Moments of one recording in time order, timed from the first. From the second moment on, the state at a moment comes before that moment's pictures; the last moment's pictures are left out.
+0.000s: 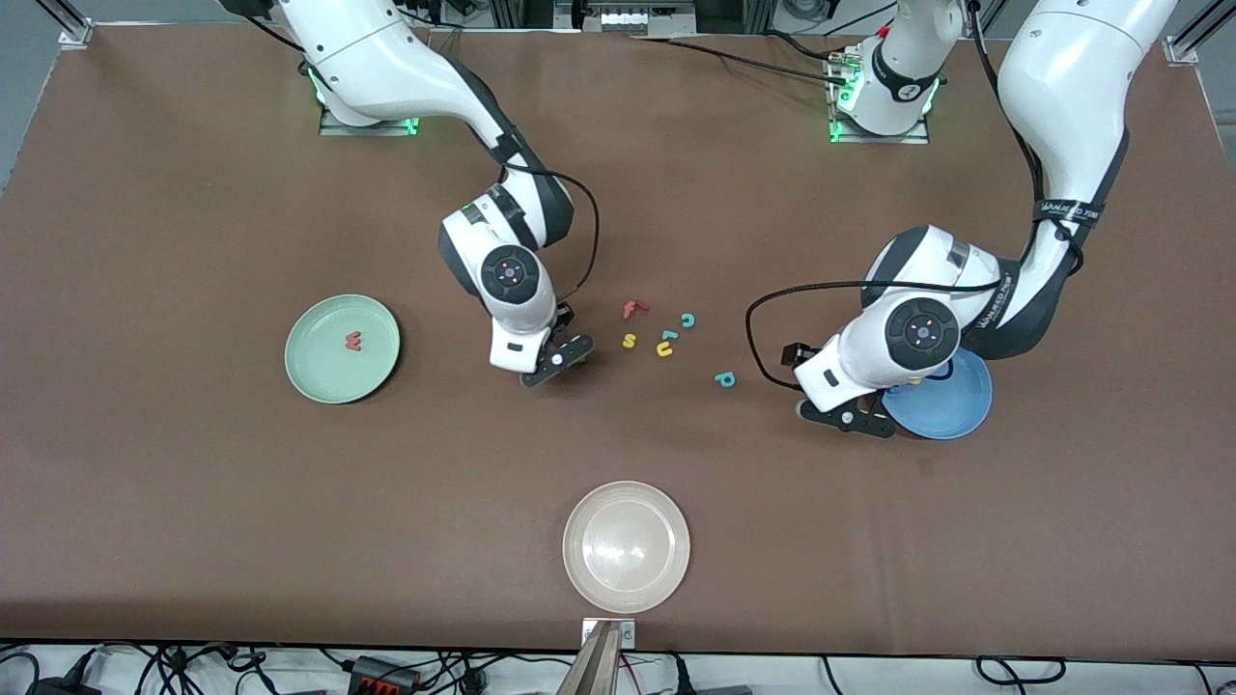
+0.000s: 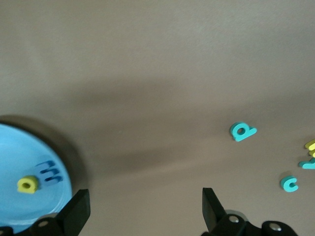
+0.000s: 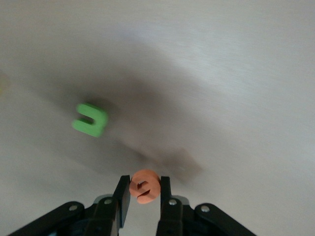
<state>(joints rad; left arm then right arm) 0.14 0.64 -0.57 -1.60 0.29 1.96 -0.28 0.61 0.69 0.00 -1.65 0.01 2.22 0.02</state>
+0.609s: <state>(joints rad) 0.06 0.76 -0.57 -1.53 0.29 2.04 -0.52 0.42 0.54 -0.04 -1.65 0.01 1.95 0.02</state>
